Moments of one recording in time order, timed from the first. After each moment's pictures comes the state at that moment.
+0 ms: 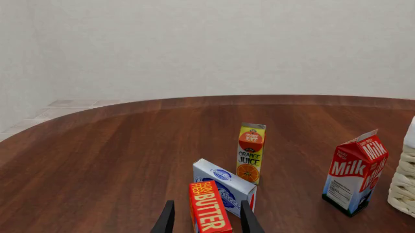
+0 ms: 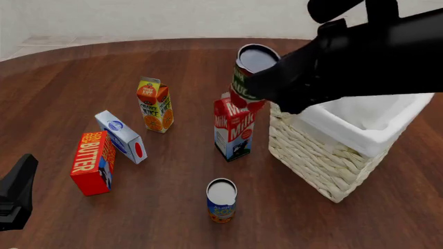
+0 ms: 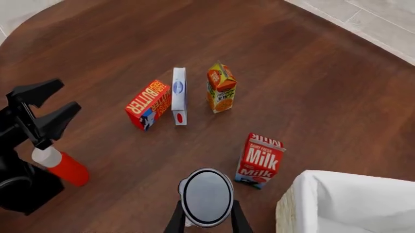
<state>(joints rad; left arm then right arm) -0.01 0.01 -0.01 0.00 0.00 0.82 1.07 -1.08 0.61 -0.01</state>
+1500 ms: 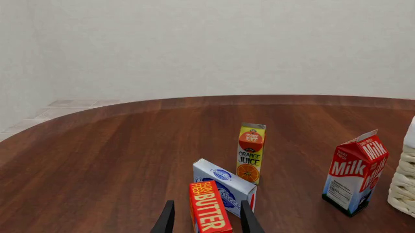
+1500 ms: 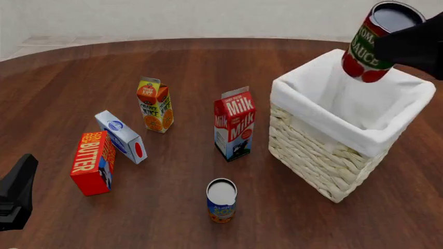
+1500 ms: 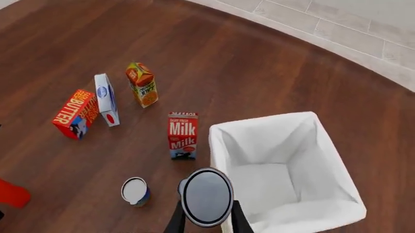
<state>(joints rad) -0.01 0.01 -0.01 0.00 0.00 0.47 0.81 -1.15 0.89 -0.06</state>
